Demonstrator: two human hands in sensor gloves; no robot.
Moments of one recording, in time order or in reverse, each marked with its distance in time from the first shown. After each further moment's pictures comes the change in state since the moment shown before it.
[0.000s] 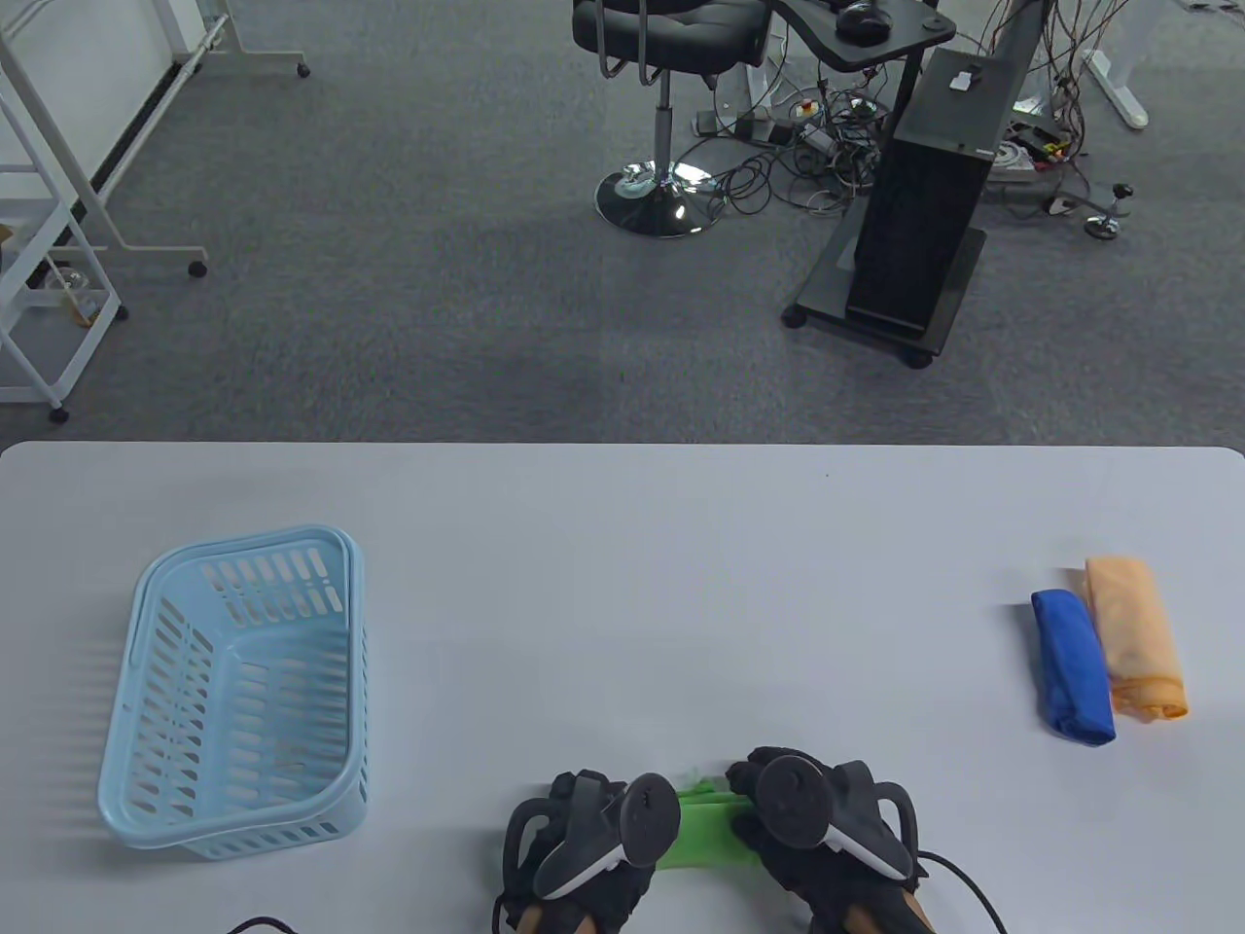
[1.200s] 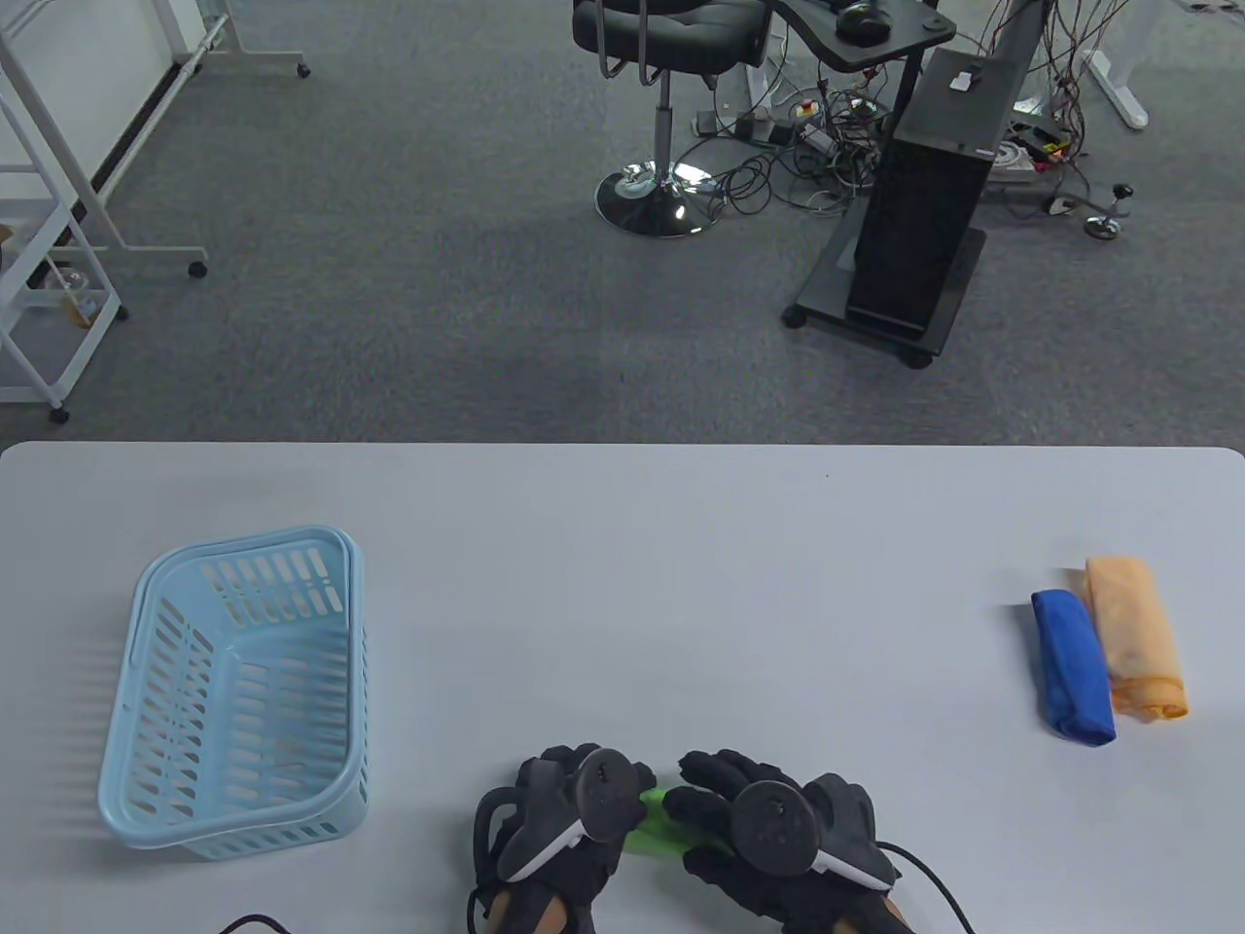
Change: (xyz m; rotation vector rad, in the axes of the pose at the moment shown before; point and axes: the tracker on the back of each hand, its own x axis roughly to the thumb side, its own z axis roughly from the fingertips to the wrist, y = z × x) left_hand -0.036 0.009 -0.004 -0.028 0.106 0.082; right_hand 0.045 -0.005 0.012 0.021 -0.288 -0.028
